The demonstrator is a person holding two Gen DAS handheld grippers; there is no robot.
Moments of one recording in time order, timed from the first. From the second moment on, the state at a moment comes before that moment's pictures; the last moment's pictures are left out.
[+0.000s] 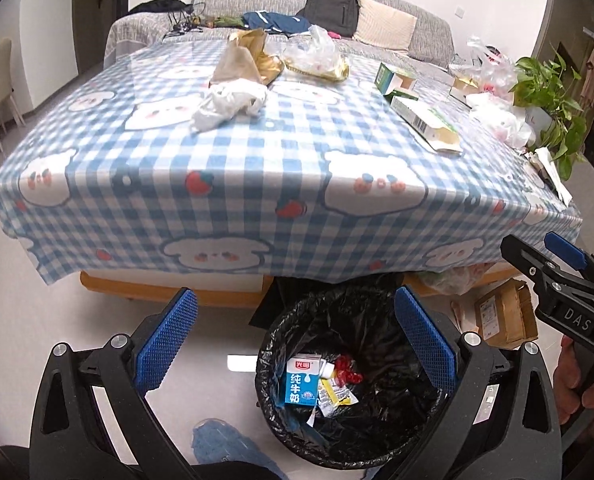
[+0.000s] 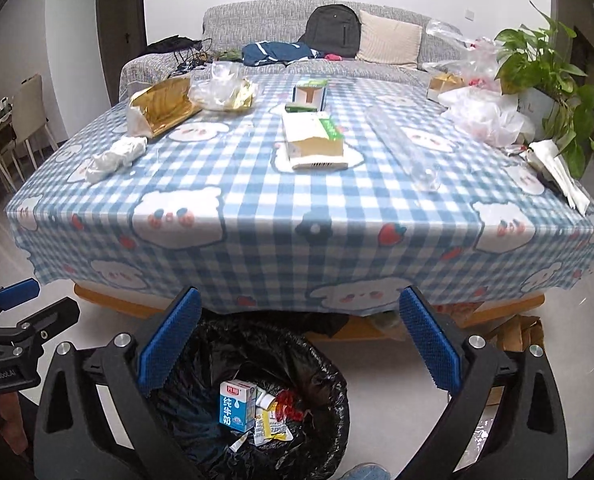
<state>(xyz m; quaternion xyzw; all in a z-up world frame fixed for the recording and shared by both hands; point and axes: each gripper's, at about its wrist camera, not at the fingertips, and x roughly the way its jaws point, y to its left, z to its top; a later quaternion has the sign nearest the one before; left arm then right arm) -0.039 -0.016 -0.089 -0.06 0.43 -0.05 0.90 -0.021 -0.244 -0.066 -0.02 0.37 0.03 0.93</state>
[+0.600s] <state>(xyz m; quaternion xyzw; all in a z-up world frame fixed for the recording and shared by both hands) 0.020 -0.002 -0.053 -0.05 0.41 -0.03 0.91 0.029 -0.240 -0.040 -0.03 0.36 0.03 0.93</state>
